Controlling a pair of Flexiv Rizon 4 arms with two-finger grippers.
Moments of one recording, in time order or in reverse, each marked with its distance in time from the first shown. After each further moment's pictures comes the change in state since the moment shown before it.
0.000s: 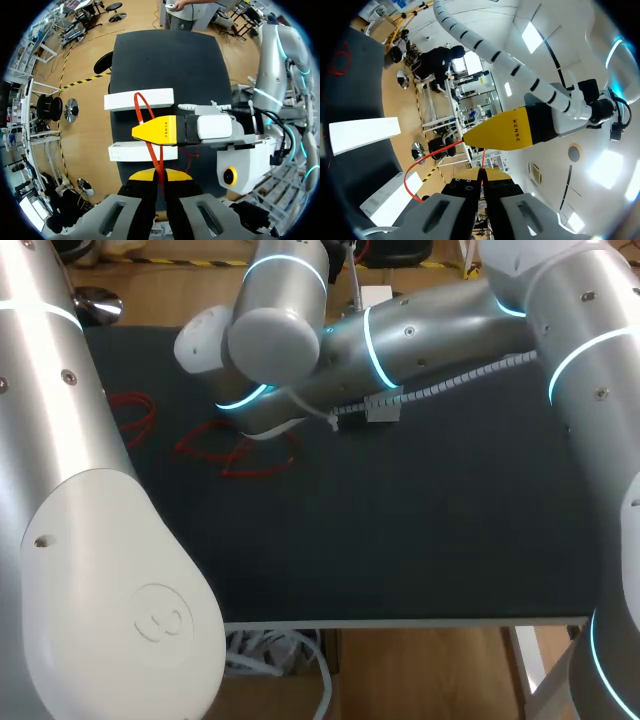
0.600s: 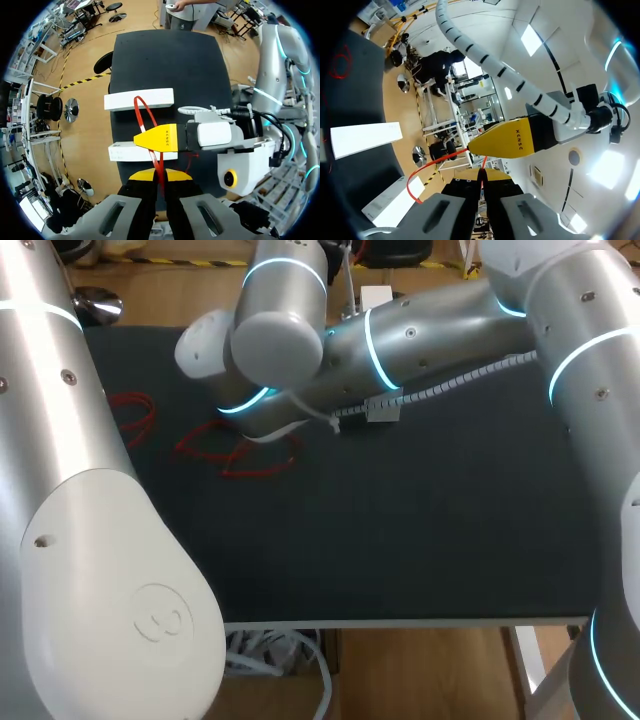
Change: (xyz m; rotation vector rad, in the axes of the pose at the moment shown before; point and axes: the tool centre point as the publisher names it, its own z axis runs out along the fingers) left arm 0.000 0.000 0.000 0.000 0.000 0.000; right arm 0.004 0.009 -0.002 -0.032 0.007 0.011
